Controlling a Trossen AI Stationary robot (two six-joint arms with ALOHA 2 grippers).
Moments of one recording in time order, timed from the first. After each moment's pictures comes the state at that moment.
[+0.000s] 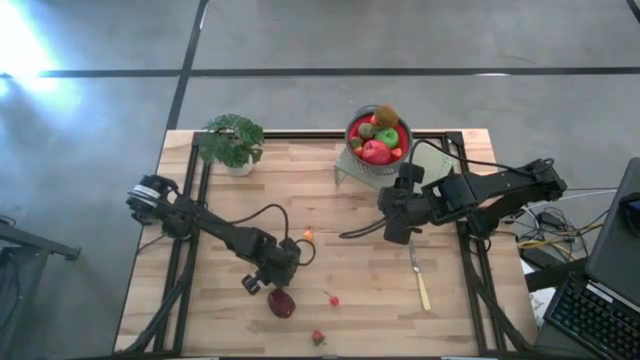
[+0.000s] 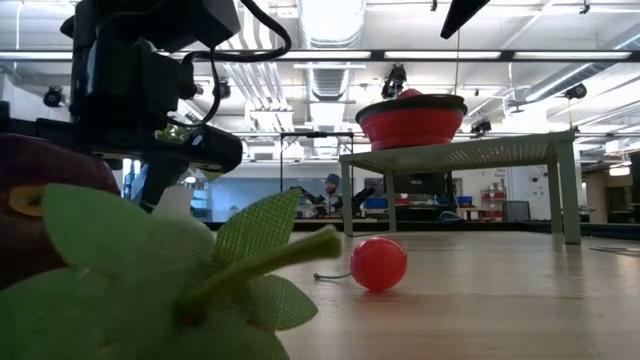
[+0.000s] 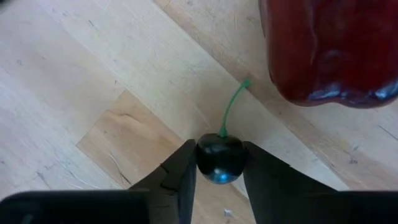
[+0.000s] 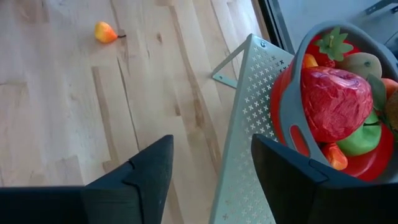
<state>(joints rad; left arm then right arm) -0.35 1.69 0.94 -0.50 0.12 0.45 0.28 1.43 1.52 -1.28 0.55 0.36</state>
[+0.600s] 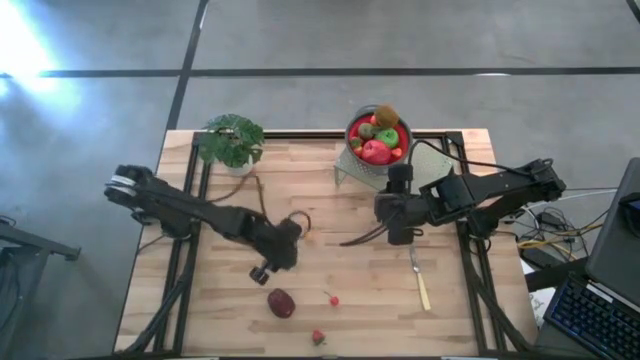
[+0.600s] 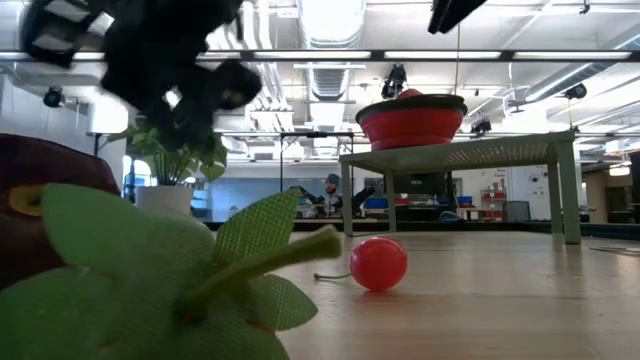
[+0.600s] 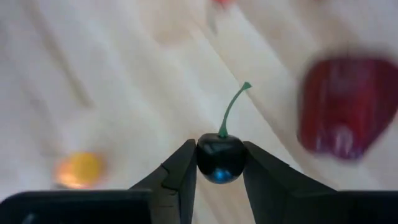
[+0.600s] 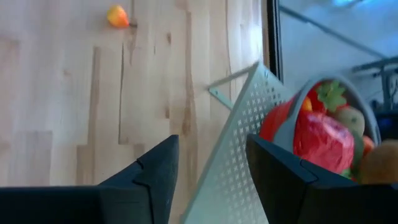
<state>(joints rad) -0.26 1.48 0.96 -0.47 0.12 0.30 0.28 1.44 1.52 -1.23 0.55 0.05</state>
